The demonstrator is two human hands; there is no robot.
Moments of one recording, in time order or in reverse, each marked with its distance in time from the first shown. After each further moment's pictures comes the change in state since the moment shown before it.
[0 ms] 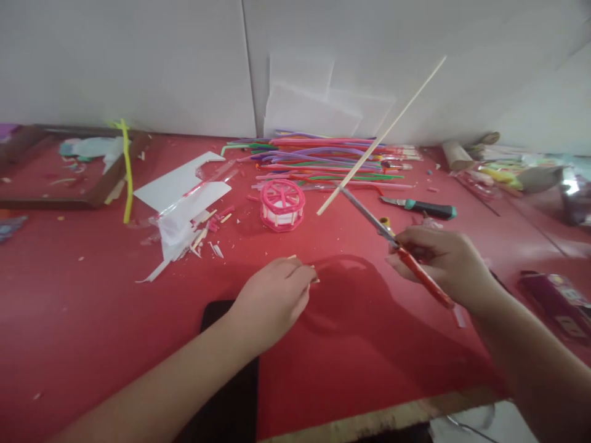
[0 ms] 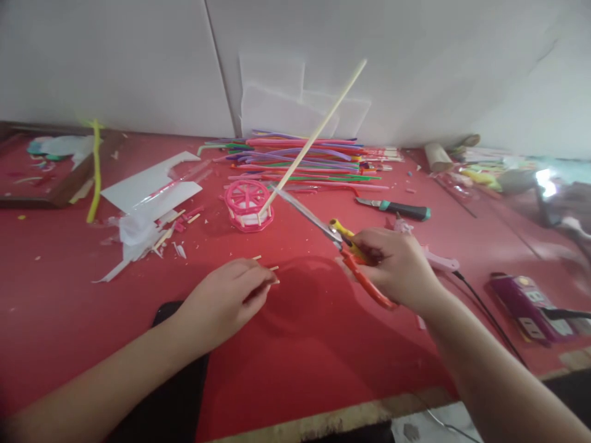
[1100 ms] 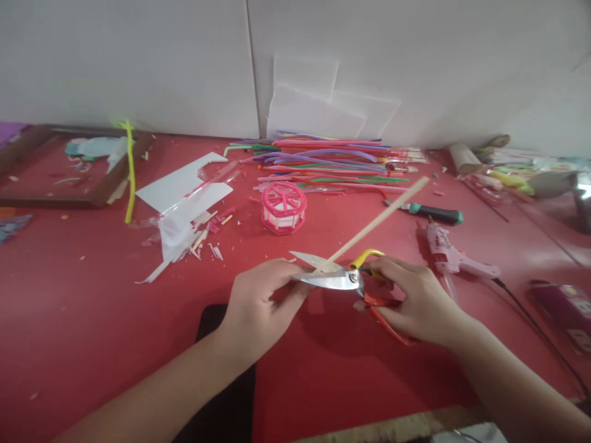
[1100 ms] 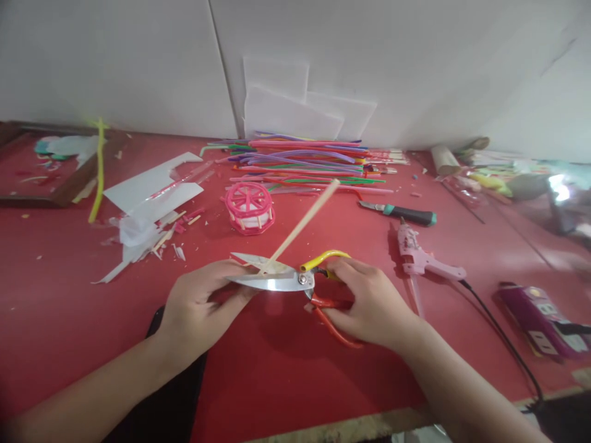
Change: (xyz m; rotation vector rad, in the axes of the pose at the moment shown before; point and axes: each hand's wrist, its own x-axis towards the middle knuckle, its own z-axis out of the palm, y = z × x) left_hand -0.005 0.010 -0.006 -0.315 0.533 0.055; right_hand -0.016 -0.022 0.035 -0.102 -0.106 -0.264
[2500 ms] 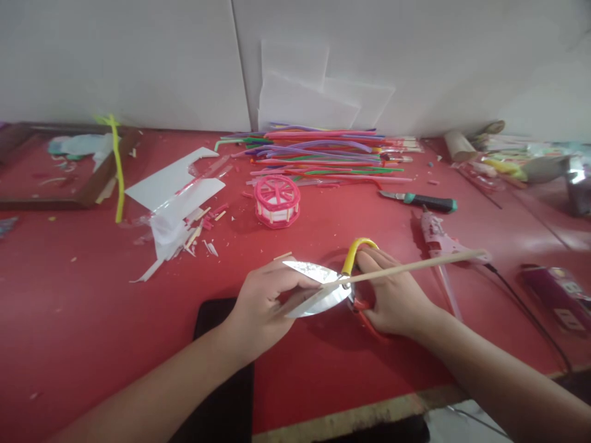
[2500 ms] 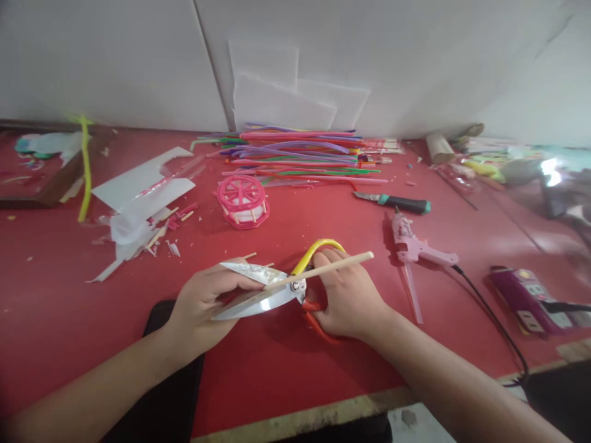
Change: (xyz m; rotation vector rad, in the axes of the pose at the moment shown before) left_hand 0.002 0.000 0.008 -0.221 -0.112 0.013; right_hand 0.002 -0.006 0.024 -0.187 -0.017 0.024
